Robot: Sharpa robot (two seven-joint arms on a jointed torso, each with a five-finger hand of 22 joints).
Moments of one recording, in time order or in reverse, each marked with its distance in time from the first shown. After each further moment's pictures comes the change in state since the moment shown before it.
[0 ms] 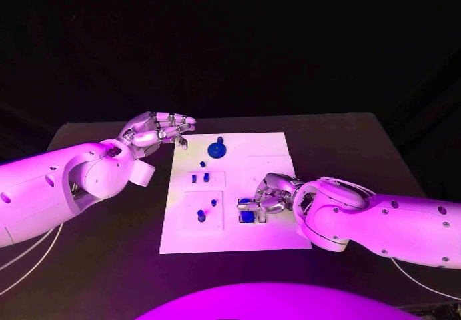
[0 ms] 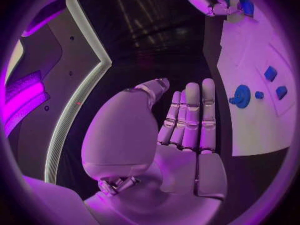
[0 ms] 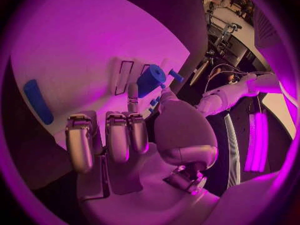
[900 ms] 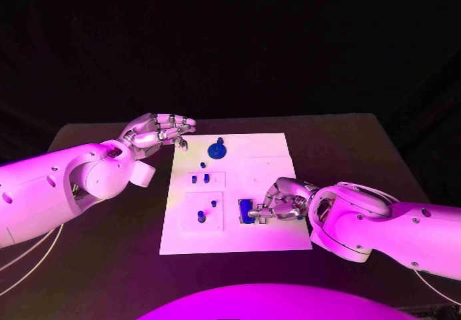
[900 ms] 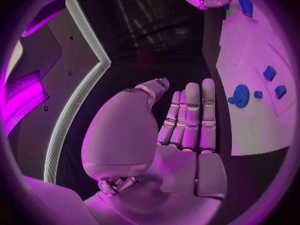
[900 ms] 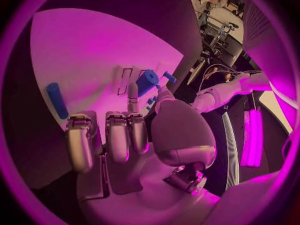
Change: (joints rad) left arm -0.001 0.001 -0.002 -0.006 0.001 0.003 -0.004; left_hand 0.000 0.000 -0.003 0.003 0.000 0.000 0.000 0.000 -0.001 0.000 0.000 0.000 -0.001 0.000 0.000 0.000 0.000 0.000 0.000 0.000 0.000 0.000; right arm 0.000 -0.113 0.001 0.102 0.014 0.010 0.033; right_hand 0.083 0.021 -0.012 -0.007 0.039 -0.015 0.001 0.012 -0.008 0.000 0.000 0.000 0.000 0.000 0.000 0.000 0.000 0.000 0.000 0.000 0.000 0.000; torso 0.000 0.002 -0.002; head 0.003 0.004
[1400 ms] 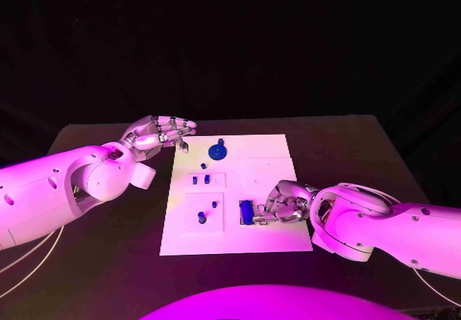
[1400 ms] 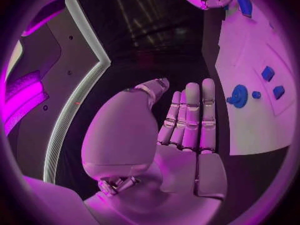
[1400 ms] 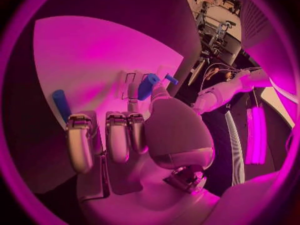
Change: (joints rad) left arm -0.003 0.003 -0.002 -0.002 0.002 0.001 -0.003; left_hand 0.000 0.000 0.000 0.000 0.000 0.000 0.000 0.000 -0.001 0.000 0.000 0.000 -0.001 0.000 0.000 0.000 0.000 0.000 0.000 0.000 0.000 0.000; right arm -0.001 0.005 0.000 -0.024 0.042 0.028 0.008; right_hand 0.117 0.004 -0.006 0.000 -0.012 -0.007 0.000 0.004 -0.011 0.000 0.000 0.000 0.000 0.000 0.000 0.000 0.000 0.000 0.000 0.000 0.000 0.000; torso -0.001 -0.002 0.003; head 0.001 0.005
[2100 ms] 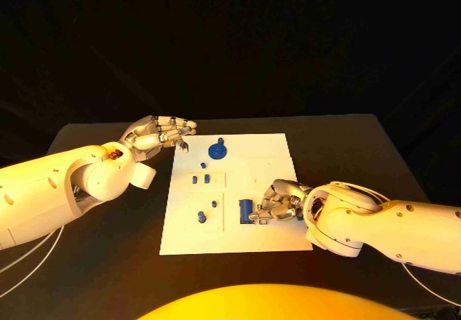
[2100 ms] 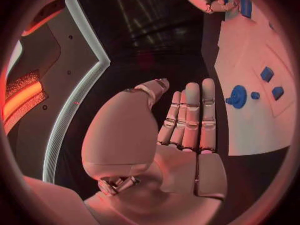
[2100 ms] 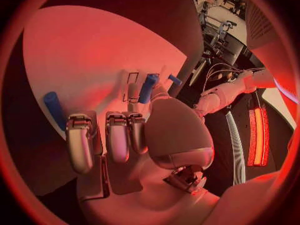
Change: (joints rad) left arm -0.001 0.000 -0.001 0.001 0.002 0.000 -0.003; left_hand -0.004 0.004 0.000 0.000 0.000 -0.004 0.004 0.000 -0.001 0.000 0.000 0.000 -0.001 0.000 0.000 0.000 -0.001 0.000 0.000 0.000 0.000 0.000; right arm -0.008 0.047 0.000 -0.050 0.000 0.000 0.001; right_hand 0.005 0.005 0.003 0.003 0.000 0.000 0.000 0.000 -0.002 0.000 0.000 0.000 0.000 0.000 0.000 0.000 0.001 0.000 0.000 0.000 0.000 0.000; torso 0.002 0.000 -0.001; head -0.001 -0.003
